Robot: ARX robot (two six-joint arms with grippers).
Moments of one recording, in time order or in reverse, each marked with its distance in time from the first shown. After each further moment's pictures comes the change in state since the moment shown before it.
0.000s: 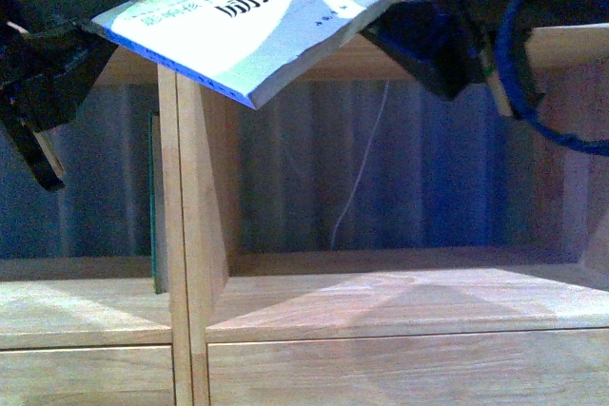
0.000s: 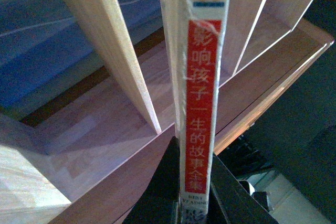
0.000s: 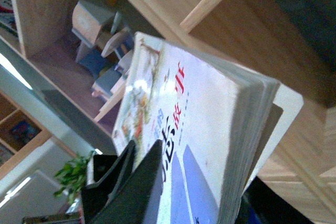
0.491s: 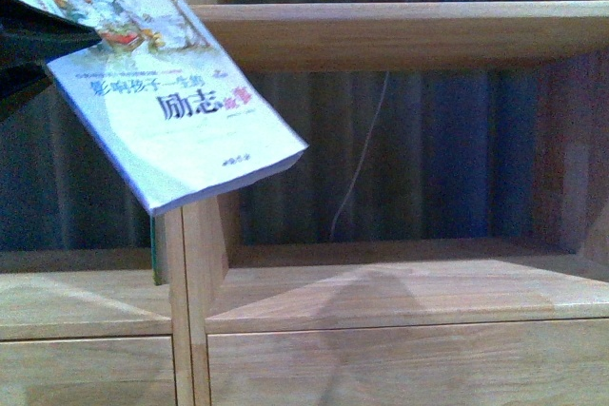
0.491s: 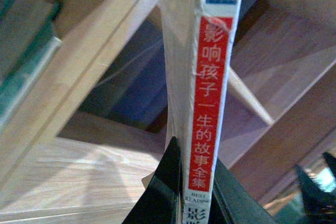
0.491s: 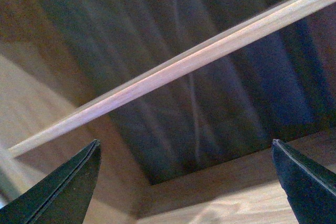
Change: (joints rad) left arm 0.100 -0.183 0.063 -0.638 -0.050 0.659; right arm -0.476 -0.101 -0.043 -0.002 0.017 -0.267
